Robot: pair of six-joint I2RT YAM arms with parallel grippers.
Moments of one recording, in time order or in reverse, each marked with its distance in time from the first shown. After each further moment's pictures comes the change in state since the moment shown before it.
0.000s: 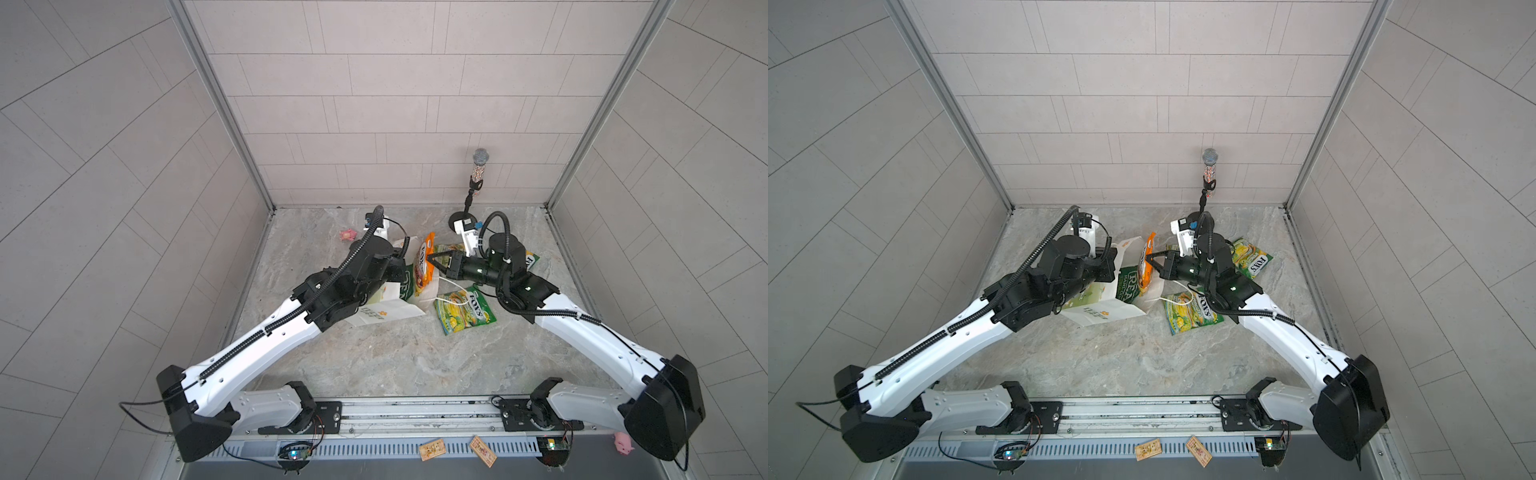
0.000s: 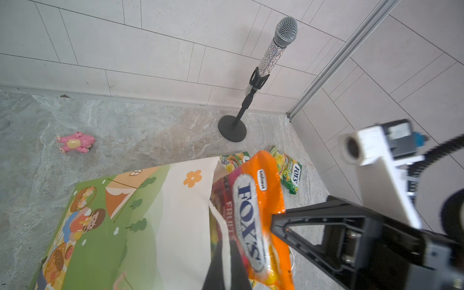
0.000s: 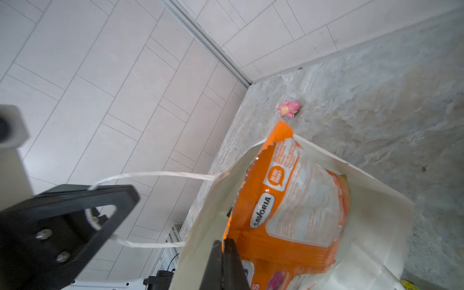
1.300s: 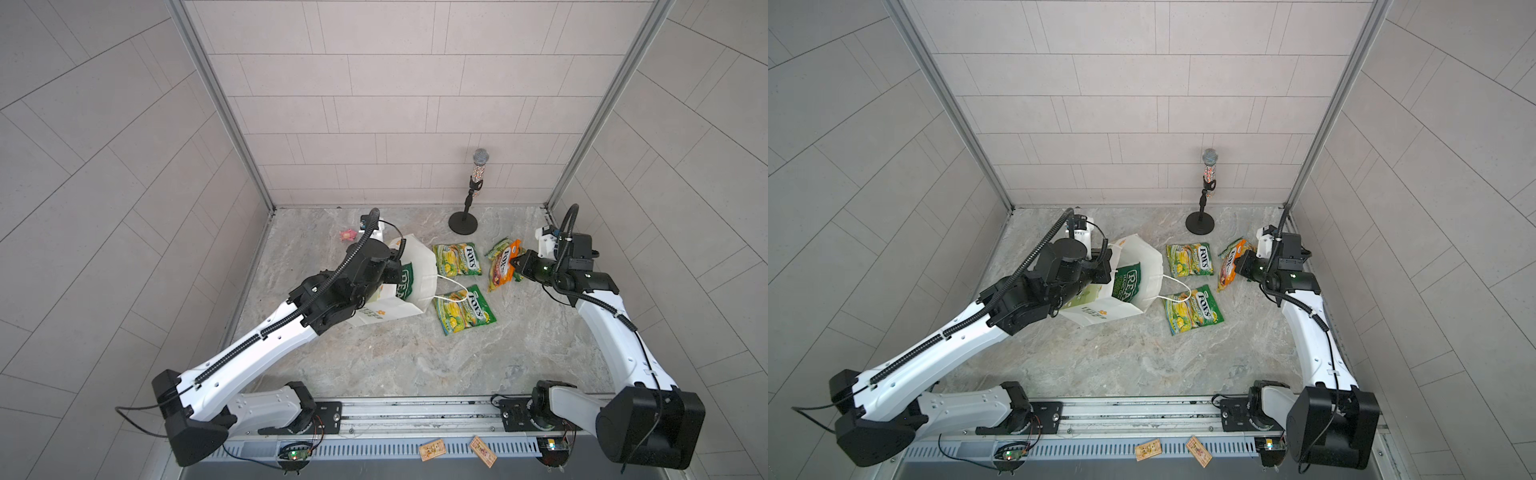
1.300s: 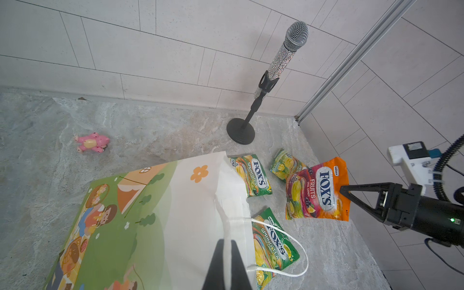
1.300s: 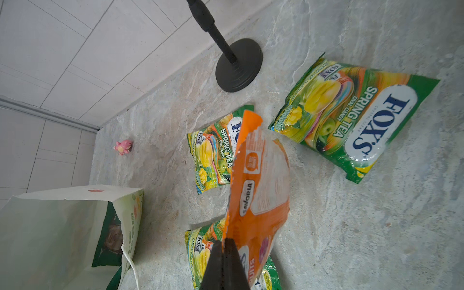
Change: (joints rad) left arm 0.000 -0.031 -0.023 -0.010 -0.039 0.004; right arm -0.655 -0.011 0.006 -0.529 0.026 -0.348
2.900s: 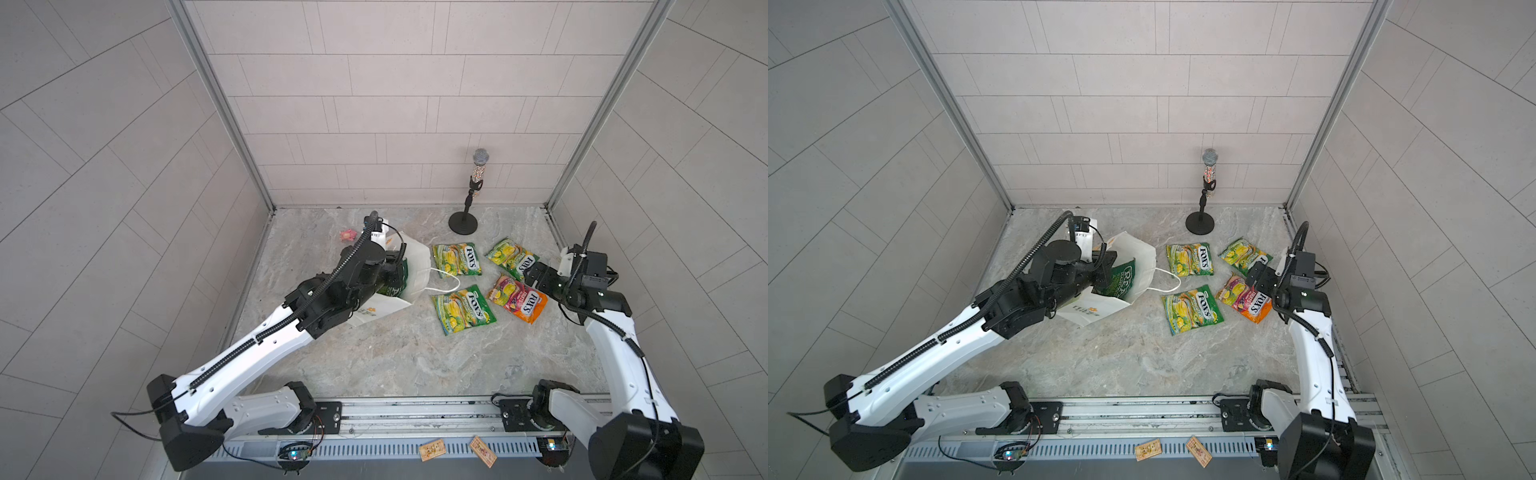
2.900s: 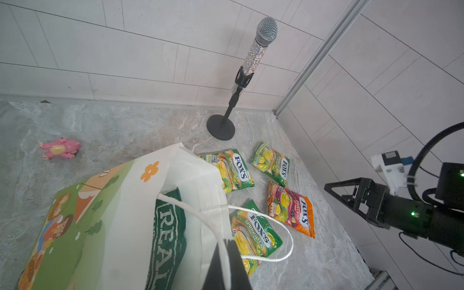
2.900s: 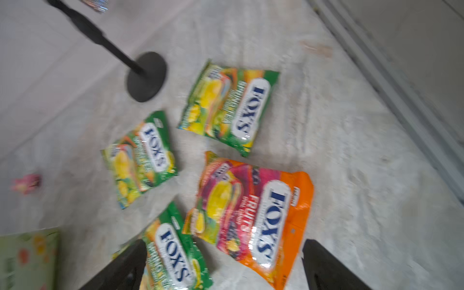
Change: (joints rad) left arm 0.000 -0.032 -0.033 0.056 0.123 0.041; right arm -0.083 -0.174 -0.102 -0.081 0.188 -0.034
